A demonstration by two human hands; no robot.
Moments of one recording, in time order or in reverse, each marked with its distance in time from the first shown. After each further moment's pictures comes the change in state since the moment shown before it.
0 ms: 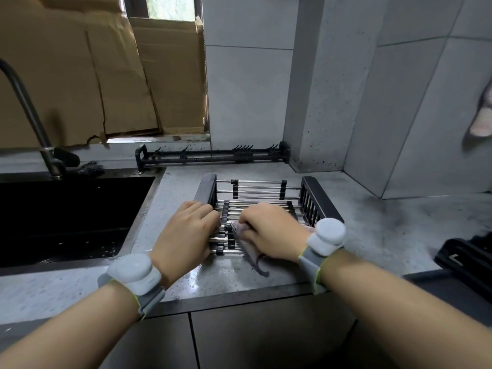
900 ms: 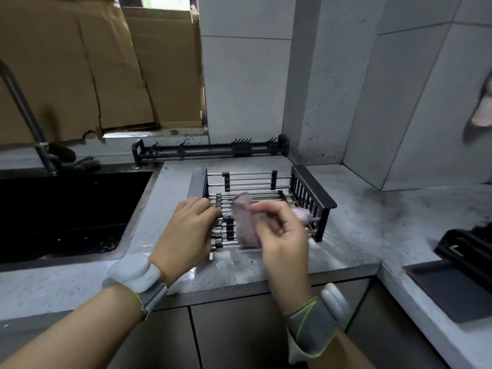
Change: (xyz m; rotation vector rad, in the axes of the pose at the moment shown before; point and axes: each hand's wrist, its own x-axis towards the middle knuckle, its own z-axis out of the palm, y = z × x) left_hand -0.005 0.005 0.011 -0.081 0.013 -0.103; right_hand -0.048 -0.067 0.016 1.228 0.833 0.363
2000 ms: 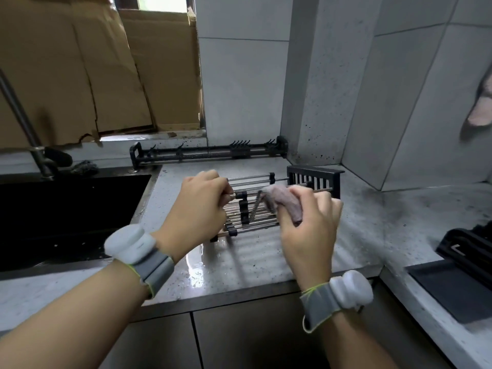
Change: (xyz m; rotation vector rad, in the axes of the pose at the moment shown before) left_hand 0.052 0.021 -0.035 -0.141 0.012 -0.141; right_hand 0.032 0.020 -0.030 -0.887 0.287 -0.298
